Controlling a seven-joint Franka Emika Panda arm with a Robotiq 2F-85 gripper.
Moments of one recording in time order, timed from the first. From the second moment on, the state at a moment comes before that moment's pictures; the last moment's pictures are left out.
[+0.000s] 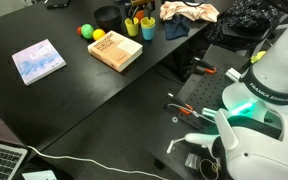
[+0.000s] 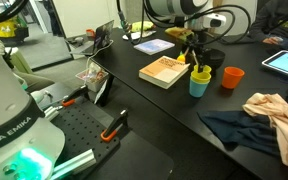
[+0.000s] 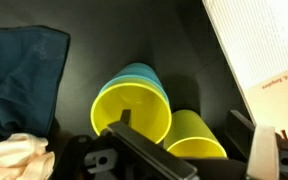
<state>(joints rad) -0.04 0.49 -0.18 -2.12 -0.03 2.71 0.34</state>
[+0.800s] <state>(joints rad) -0.05 0.50 -0.17 -2.14 0.00 2.71 0.29</state>
